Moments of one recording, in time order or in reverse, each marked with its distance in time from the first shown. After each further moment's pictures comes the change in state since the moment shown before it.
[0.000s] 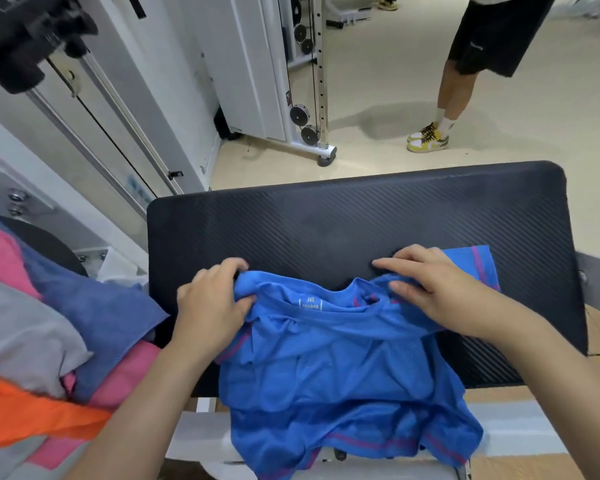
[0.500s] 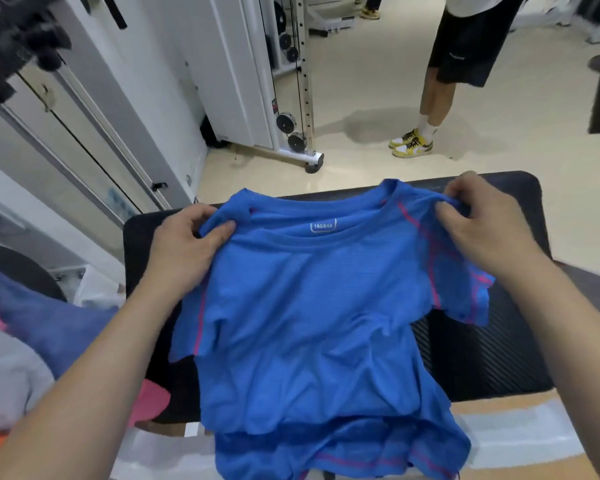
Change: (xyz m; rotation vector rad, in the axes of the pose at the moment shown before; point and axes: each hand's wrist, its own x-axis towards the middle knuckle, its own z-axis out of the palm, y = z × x) left_hand 0.072 0.021 -0.045 -0.669 0.130 -0.059; right_hand 0.022 0.018 -0.076 0.108 0.564 0.296
